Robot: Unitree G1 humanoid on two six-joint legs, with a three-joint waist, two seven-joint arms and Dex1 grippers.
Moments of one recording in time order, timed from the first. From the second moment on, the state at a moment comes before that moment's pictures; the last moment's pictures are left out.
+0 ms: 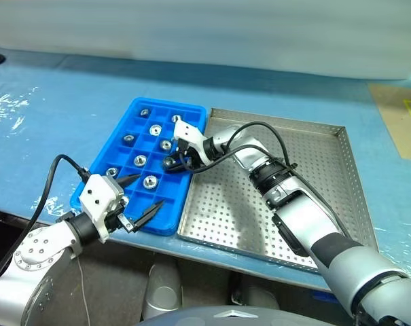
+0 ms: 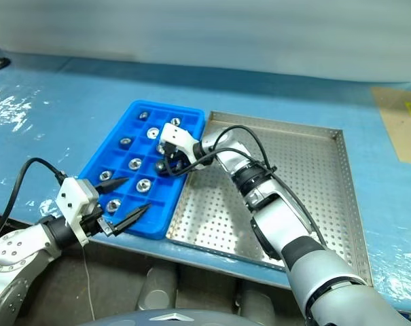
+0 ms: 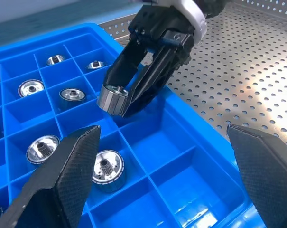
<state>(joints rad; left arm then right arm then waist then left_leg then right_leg) 0.27 0.61 0.23 -0.75 -0.47 0.48 -0.64 -1.06 -0.11 0.42 0.71 0.00 0.38 1.14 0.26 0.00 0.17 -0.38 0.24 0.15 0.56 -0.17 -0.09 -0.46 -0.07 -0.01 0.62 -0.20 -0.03</state>
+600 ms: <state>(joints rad) 0.07 0.63 0.12 -0.65 -0.47 0.48 -0.71 -1.05 -0.26 0.27 0.60 0.06 0.50 1.18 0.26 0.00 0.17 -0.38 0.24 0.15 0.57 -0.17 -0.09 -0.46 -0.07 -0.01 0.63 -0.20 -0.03</state>
